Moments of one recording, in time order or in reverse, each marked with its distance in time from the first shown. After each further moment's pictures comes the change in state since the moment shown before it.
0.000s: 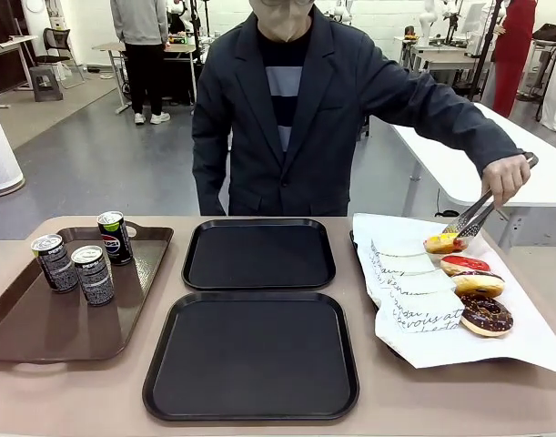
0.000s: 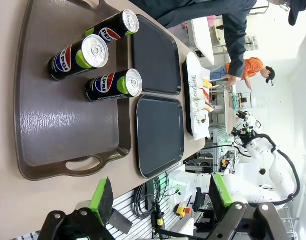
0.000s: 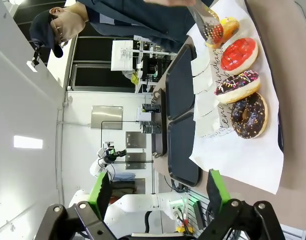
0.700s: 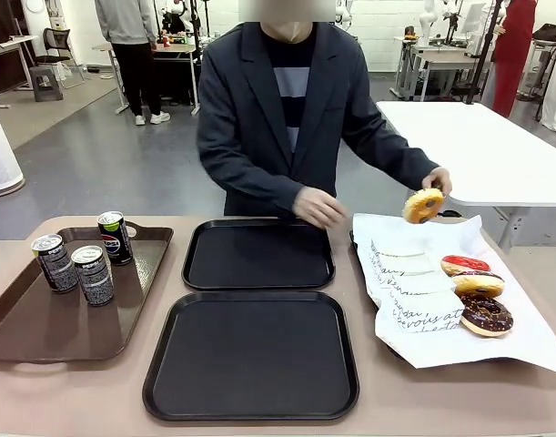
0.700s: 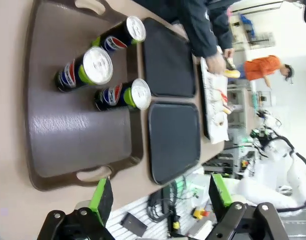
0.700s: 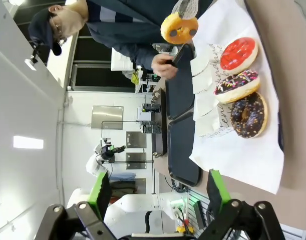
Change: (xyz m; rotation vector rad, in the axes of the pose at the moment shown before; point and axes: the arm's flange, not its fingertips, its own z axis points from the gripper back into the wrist) left arm 0.029 -0.035 -0.019 0.143 0.005 -0.059; right arm 0.000 -0.001 0.000 0.001 0.001 -0.004
